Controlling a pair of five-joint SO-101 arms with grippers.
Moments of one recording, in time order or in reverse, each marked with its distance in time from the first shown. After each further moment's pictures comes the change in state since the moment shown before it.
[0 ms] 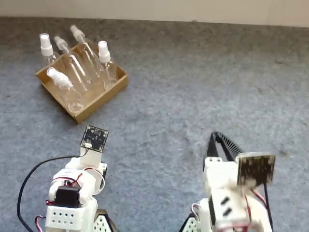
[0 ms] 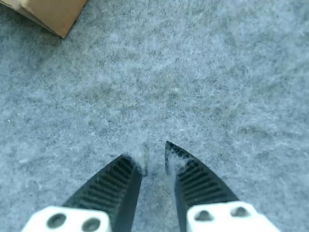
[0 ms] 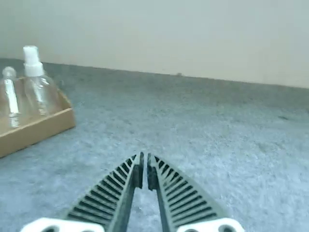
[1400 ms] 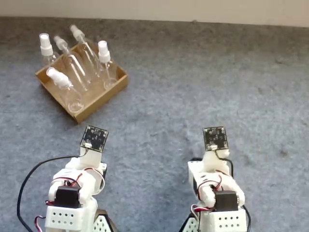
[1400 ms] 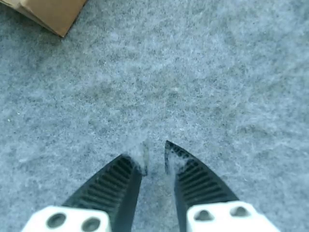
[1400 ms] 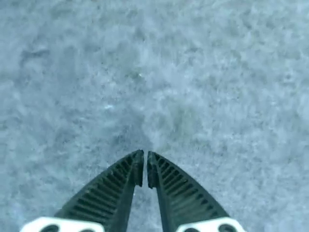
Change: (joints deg) left arm 0.0 0.0 0.0 0.0 0.0; right arm -3.3 0.7 39.7 -4.7 0.0
